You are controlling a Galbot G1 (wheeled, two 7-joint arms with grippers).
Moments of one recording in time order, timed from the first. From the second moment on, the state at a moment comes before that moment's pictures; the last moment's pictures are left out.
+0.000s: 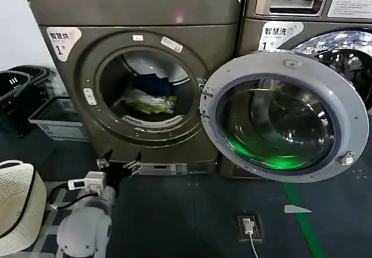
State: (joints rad) left arm 1.21 -1.52 -0.56 -2.21 0.09 0.74 0.08; right arm -1.80 0.97 2.36 1.61 0.58 -0.17 0.06
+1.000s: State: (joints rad) left arm 1.20 -1.51 -0.56 -2.20 0.09 0.74 0.09; right arm -1.81 0.98 2.37 1.61 0.59 -0.16 0.07
